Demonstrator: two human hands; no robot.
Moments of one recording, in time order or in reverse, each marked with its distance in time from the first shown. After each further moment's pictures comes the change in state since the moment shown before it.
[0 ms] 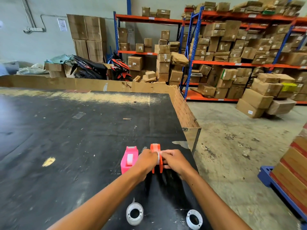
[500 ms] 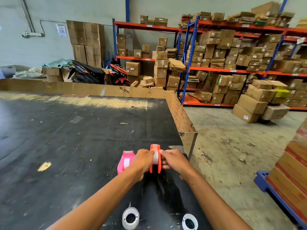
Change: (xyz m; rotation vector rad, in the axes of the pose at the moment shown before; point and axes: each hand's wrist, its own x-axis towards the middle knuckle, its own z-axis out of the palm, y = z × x) left_hand 0.014 -0.001 0.001 -0.184 -0.012 -0.084; right_hand -0.007 -0.019 -0.011 0.033 0.028 -0.032
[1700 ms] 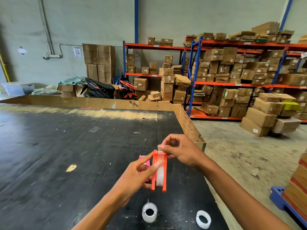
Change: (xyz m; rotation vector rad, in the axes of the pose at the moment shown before) left_hand -0.122 -0.008 -0.079 -0.112 -0.255 0.399; right_hand -0.085 -0.091 0.008 -0.205 -0.145 -0.431
